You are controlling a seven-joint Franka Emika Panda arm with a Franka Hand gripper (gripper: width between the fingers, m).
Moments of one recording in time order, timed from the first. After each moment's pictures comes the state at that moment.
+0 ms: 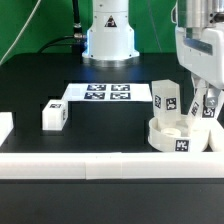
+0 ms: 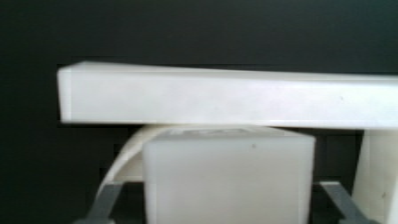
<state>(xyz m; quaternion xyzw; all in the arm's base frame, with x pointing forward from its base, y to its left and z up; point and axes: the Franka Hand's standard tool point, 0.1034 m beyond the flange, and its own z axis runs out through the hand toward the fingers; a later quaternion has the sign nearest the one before) 0.576 0.130 0.070 -0.68 0.73 -0.01 0.07</state>
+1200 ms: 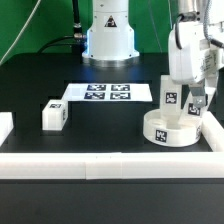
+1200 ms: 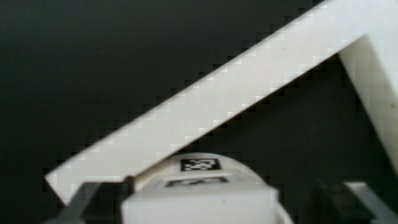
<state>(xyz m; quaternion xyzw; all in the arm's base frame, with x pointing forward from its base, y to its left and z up) 0.578 0.123 0.083 -0.51 0.85 0.00 0.13</state>
